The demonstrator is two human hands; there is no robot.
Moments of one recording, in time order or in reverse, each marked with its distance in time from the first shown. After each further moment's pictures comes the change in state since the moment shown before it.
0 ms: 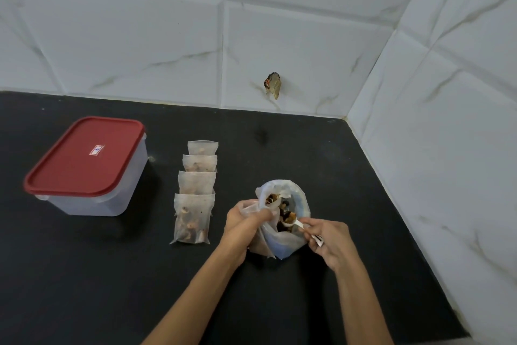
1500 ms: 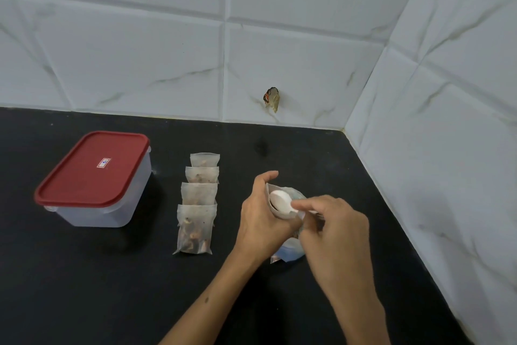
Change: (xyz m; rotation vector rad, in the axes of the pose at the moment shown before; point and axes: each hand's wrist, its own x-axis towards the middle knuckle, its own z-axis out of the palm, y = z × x) left_hand -0.042 0.039 0.028 0.531 0.029 0.708; right_hand -0.117 -0.026 0.024 -0.816 0.282 -1.052
